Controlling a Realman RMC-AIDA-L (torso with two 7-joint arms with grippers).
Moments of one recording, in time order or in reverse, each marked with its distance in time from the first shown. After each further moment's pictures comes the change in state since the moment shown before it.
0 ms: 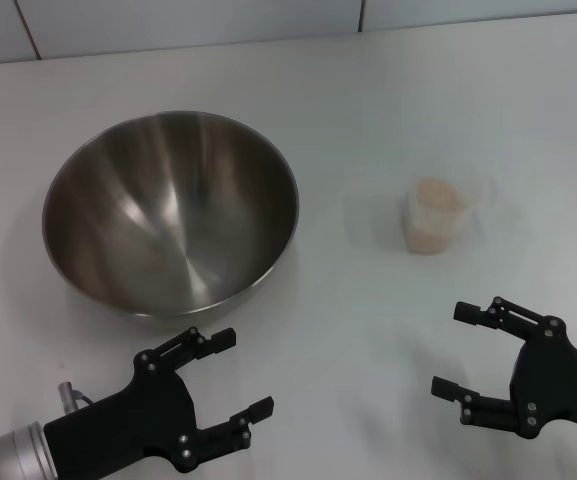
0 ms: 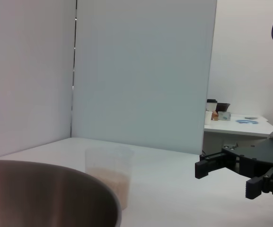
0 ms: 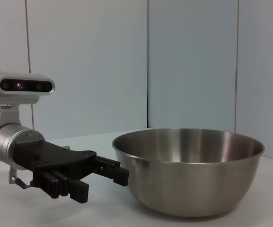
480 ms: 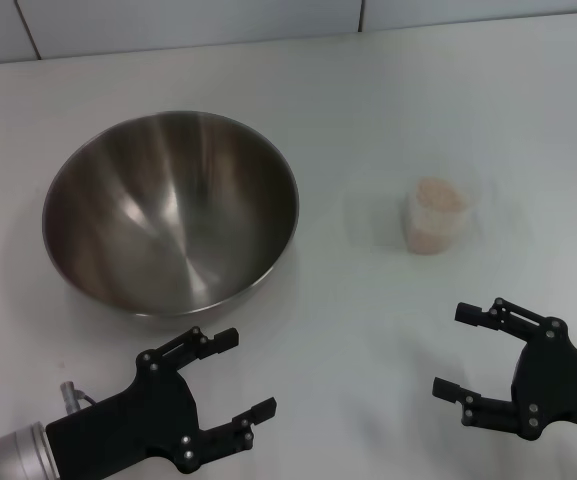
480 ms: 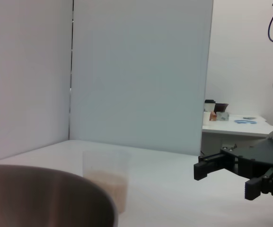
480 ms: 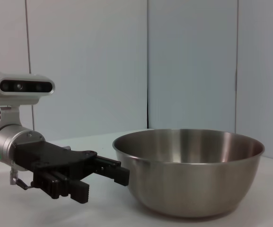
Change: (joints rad) left arm -0.002 -0.002 0.000 -0.002 0.001 0.007 0.013; right arm -0.003 -0.001 0.000 -0.001 0.000 -0.005 0.003
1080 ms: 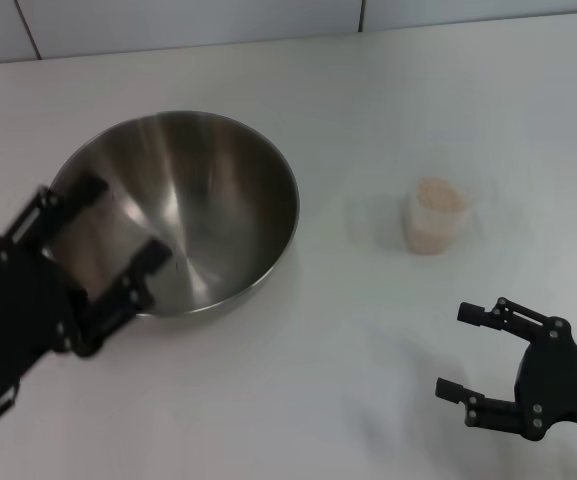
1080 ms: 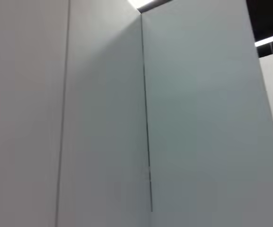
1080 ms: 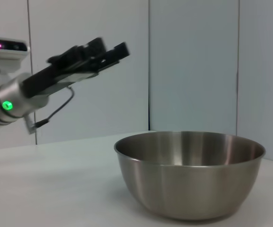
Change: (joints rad) left arm 0.033 0.007 -0.389 0.006 -0.023 0.374 0.047; right arm 0.000 -0.005 0.000 0.000 0.000 -0.013 0.002
